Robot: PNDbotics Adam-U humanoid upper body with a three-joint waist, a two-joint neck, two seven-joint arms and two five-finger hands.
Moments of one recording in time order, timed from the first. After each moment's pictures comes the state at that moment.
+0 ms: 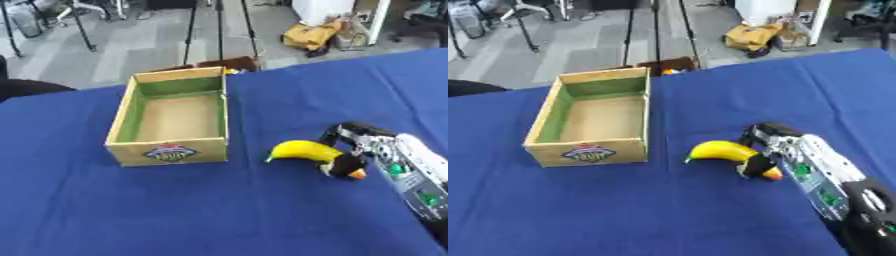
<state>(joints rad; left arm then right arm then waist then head) -0.20 0.12 0.25 -1.98 0.09 -0.62 0.39 -0.56 -0.59 0.27 -1.53 0.81 0.53 0.66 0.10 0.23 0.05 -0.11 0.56</state>
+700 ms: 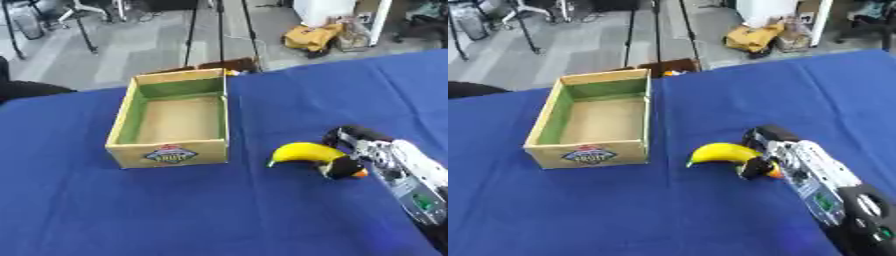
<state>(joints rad) -0.20 0.12 0.25 -1.98 0.09 -0.62 0.39 -0.56 -0.58 0.27 -1.52 0.82 0.55 0.60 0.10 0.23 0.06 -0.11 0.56</state>
